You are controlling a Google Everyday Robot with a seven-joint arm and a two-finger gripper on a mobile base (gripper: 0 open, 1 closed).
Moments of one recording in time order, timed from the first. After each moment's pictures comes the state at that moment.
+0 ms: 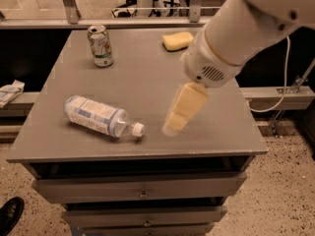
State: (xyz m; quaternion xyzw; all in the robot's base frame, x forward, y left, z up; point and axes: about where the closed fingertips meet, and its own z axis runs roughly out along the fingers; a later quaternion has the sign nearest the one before) arm 0.465 -0.054 0.935 -0.60 0.76 0.08 0.25
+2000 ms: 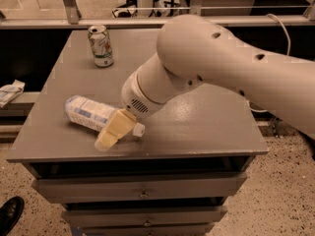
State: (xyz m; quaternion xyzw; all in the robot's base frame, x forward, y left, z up) arm 0.481 0.078 0.863 -0.55 0.76 0.19 0.30
